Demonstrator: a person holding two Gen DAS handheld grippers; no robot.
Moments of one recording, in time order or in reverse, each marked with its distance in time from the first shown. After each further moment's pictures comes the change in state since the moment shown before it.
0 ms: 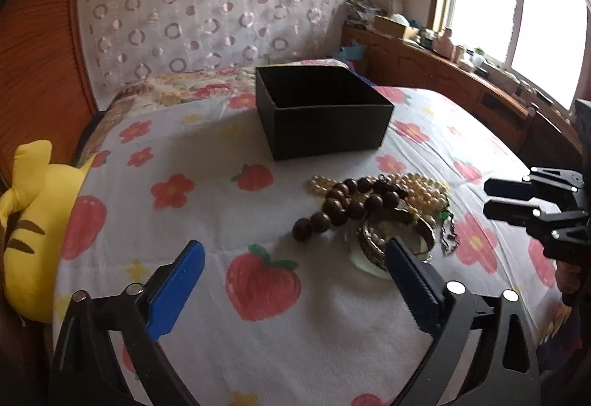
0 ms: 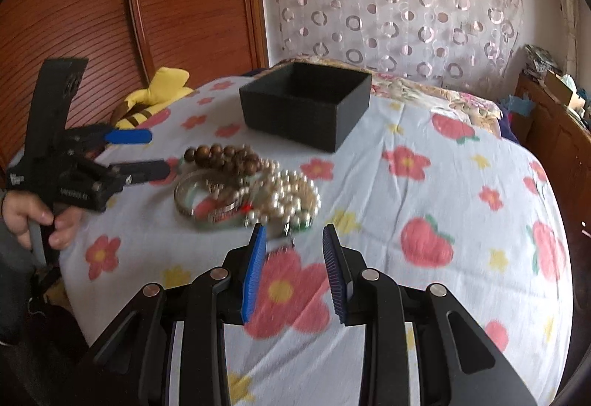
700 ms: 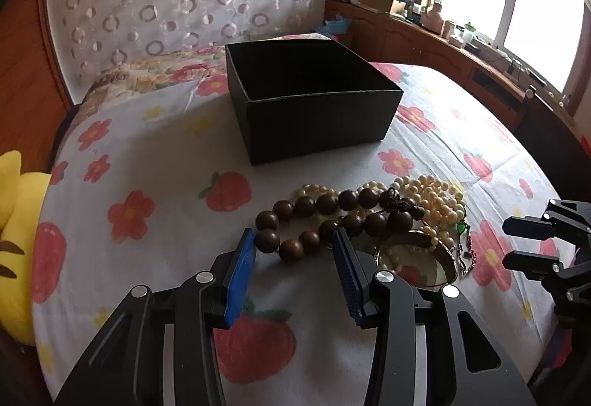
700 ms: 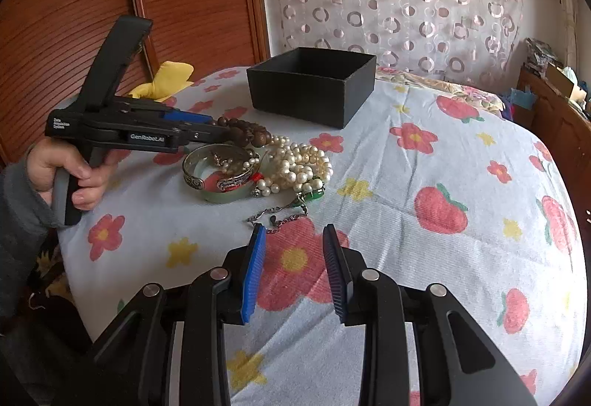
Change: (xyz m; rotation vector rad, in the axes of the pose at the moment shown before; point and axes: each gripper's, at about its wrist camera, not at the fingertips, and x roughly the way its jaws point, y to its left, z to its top) left arm 0.050 0.000 0.026 0.036 0.104 -0.046; right arm 0.004 0.004 -0.018 0.010 -0.001 0.014
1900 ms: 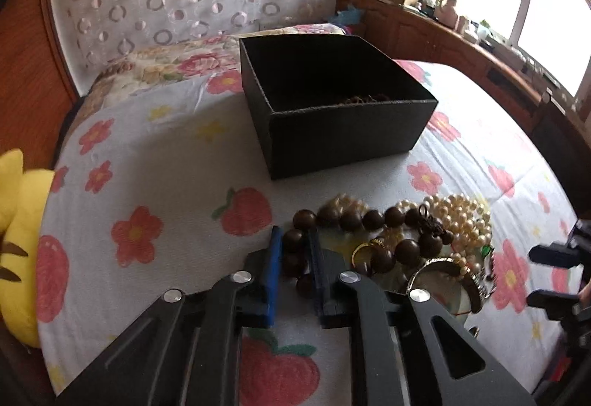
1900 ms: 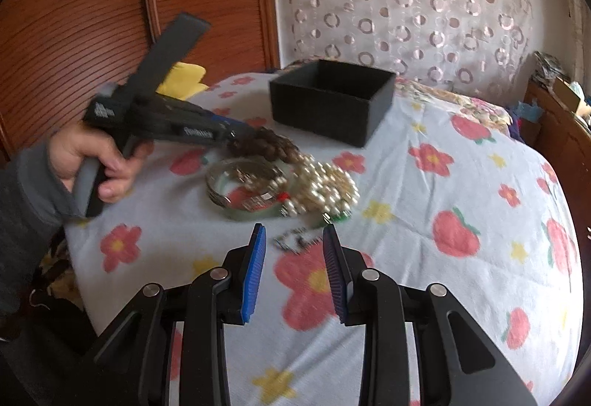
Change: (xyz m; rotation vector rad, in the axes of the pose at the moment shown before) left arm 0.021 0.016 0.020 -0.011 0.047 0.039; right arm -0.004 0.021 0.017 -0.043 -0.018 0.023
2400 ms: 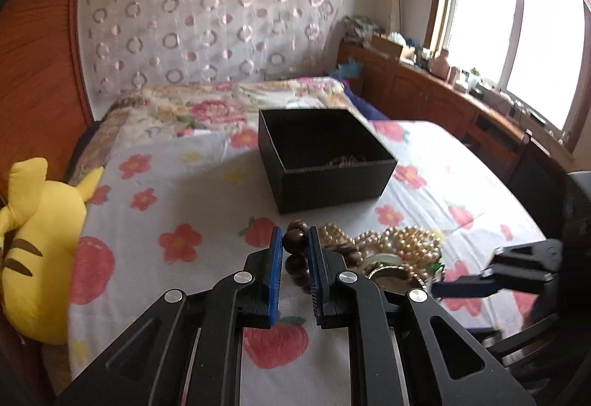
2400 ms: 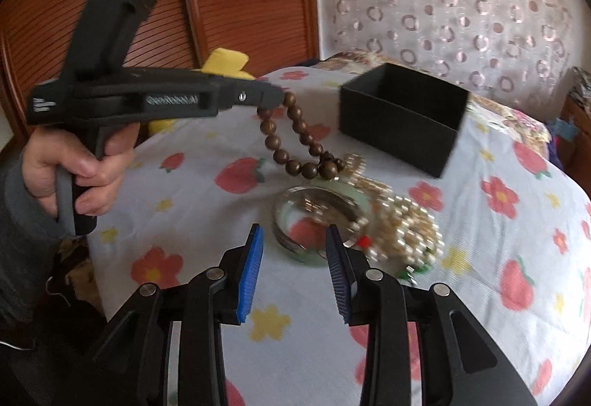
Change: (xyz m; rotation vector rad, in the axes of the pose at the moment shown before) left arm -0.086 0.002 -0.018 -0.066 -0.223 -0.020; right arm 0.036 0.043 0.030 -0.089 0.062 0.129
